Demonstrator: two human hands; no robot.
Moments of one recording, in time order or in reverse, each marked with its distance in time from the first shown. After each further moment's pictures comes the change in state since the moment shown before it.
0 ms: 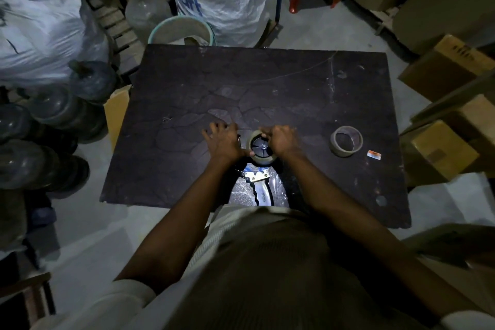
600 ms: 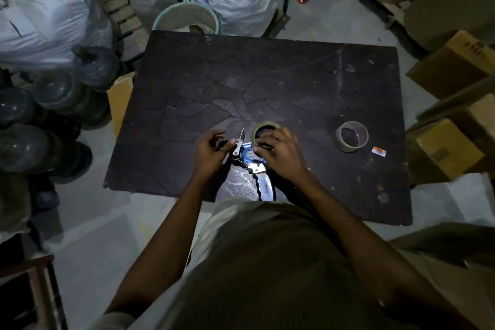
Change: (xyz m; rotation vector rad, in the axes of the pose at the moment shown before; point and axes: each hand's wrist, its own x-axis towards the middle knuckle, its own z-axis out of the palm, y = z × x) left_hand -0.054 -0.041 0.018 -1.087 0.125 -0.209; right_hand -0.070 0.009 0.023 0.179 0.280 -0.411
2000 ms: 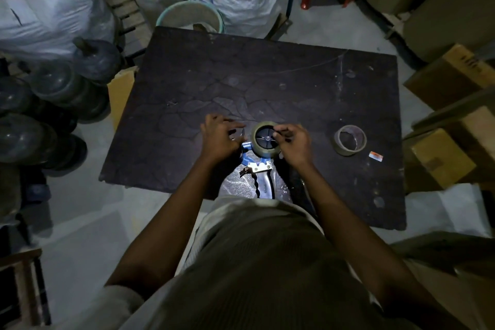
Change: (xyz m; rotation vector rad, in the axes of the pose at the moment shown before) left_hand 0.032 0.016 0.005 0.688 -0.057 0.385; right_hand 0.018 0.034 0.003 0.395 0.125 0.428
